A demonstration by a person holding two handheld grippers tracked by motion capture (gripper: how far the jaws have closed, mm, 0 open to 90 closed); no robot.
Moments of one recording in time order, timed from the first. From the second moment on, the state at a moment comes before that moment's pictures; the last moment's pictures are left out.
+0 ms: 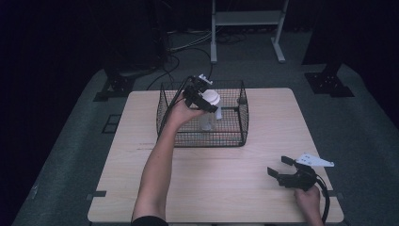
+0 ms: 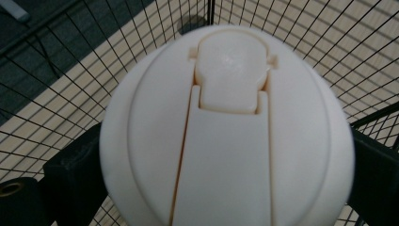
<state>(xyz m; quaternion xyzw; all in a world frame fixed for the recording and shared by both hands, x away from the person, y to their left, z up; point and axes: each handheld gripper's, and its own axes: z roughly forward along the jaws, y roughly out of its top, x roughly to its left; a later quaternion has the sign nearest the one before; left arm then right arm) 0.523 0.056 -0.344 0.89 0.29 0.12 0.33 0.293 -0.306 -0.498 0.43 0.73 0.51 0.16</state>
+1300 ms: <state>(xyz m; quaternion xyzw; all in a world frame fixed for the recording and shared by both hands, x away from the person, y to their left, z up) 0.503 0.084 -0.333 0.88 0.29 0.13 0.35 0.293 -0.305 -0.498 0.43 0.73 0.51 0.16</state>
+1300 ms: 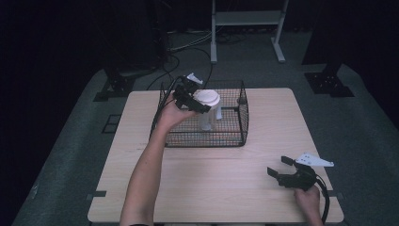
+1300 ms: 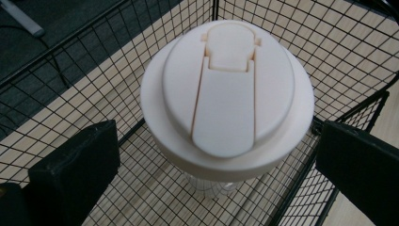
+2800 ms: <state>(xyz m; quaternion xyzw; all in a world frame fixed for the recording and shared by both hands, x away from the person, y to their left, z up) 0.416 0.129 -0.330 0.87 0.23 0.14 0.41 0.293 -0.303 -0.498 0.43 0.73 0.50 0.16</state>
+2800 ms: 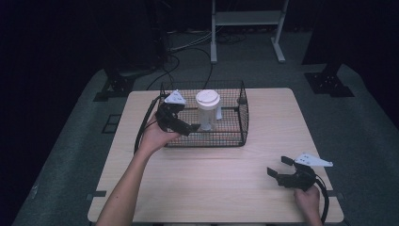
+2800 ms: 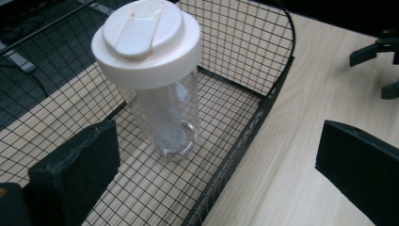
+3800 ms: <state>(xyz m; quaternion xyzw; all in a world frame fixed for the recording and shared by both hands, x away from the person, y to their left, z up) 0.356 0.150 -0.360 0.87 0.21 0.14 0.43 0.293 -0.301 -0.498 0.43 0.74 0.49 0.17</state>
